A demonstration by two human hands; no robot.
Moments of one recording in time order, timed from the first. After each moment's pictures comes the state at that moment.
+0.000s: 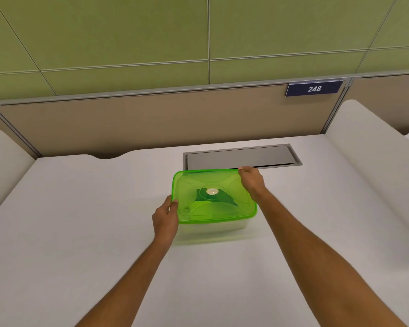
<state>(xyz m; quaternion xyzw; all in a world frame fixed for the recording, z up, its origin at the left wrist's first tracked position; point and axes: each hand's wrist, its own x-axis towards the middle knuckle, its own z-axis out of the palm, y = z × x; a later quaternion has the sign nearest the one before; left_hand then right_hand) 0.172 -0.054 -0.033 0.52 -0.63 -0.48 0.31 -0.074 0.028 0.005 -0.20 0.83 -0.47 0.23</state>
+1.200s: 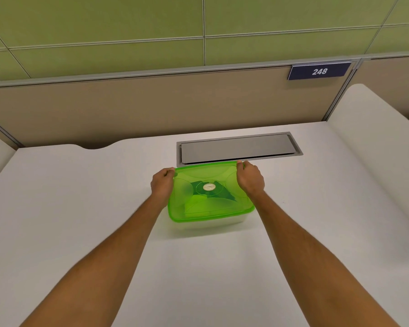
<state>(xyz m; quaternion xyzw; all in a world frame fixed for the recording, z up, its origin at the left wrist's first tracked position) 0.107 -0.129 -0.024 0.55 -0.58 -0.55 0.26 -0.086 0.016 -0.028 -0.23 0.91 -0.31 0.16</state>
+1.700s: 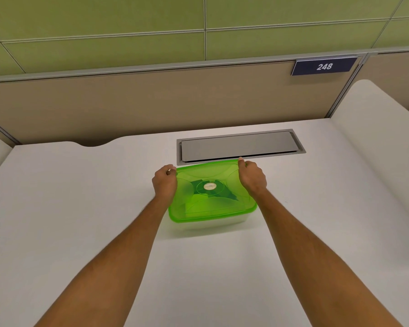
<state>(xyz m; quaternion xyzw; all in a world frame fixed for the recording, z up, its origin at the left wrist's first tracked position) 0.097 -0.129 -0.030 0.57 -0.61 -0.47 0.29 -0.090 0.013 -0.032 -0.21 0.90 -0.33 0.18</state>
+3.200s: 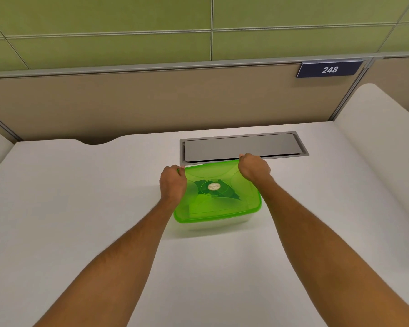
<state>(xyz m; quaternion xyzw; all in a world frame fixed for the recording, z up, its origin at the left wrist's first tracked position) 0.092 -0.124 -0.025 0.51 -0.77 -0.30 0.23 -0.111 -0.012 -0.014 -0.31 0.93 -0.15 0.14</state>
